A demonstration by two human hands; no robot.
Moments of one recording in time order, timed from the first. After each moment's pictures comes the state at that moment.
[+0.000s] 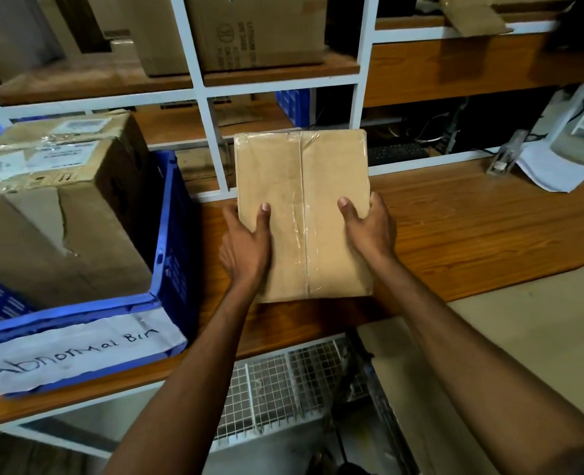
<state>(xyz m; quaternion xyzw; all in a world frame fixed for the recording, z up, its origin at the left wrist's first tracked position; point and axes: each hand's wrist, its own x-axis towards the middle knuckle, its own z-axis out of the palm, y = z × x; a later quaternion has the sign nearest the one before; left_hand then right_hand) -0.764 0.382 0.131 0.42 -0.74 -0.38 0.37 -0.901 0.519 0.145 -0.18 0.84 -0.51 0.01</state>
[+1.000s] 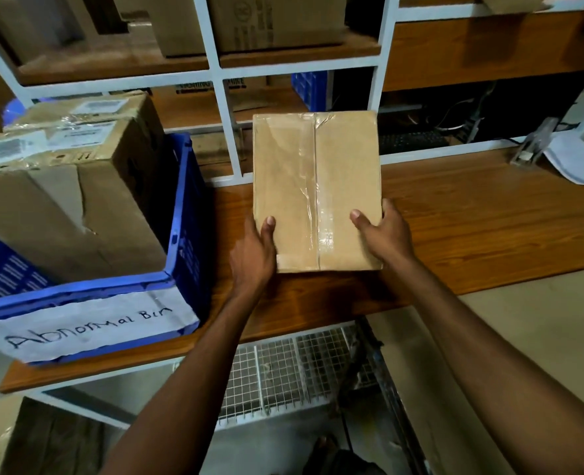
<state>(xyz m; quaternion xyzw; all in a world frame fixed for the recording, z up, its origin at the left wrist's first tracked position) -0.736 0.376 0.094 0.39 -0.81 -0.33 0.30 -0.903 0.535 0.117 -0.20 0.84 -0.49 0.06</state>
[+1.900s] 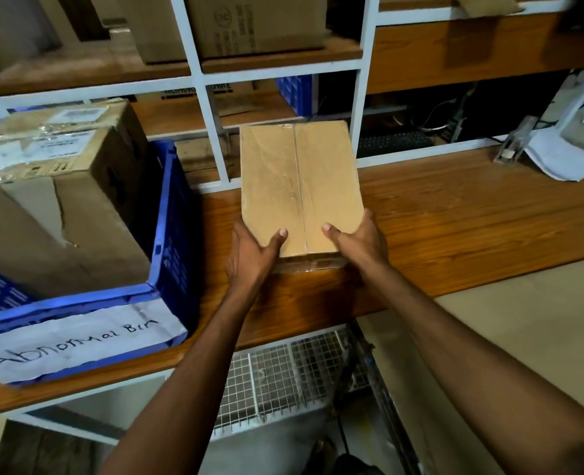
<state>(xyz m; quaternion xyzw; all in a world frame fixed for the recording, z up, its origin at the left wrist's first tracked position) -0.752 0.375 0.094 0.38 -0.80 -0.38 0.26 -0.904 0.518 0.099 -0.15 0.87 -0.46 0.11</state>
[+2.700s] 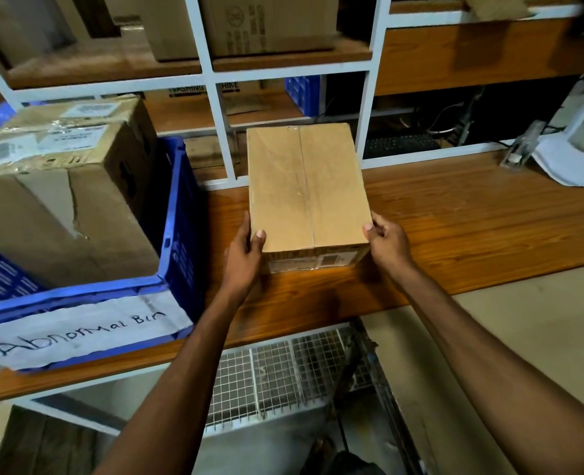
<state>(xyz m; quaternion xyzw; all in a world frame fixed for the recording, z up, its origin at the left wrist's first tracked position) -0.722 0.368 0.097 0.30 -0.75 -0.53 0.28 -0.927 0.548 0.093 -0.20 0.81 -0.54 0.13</state>
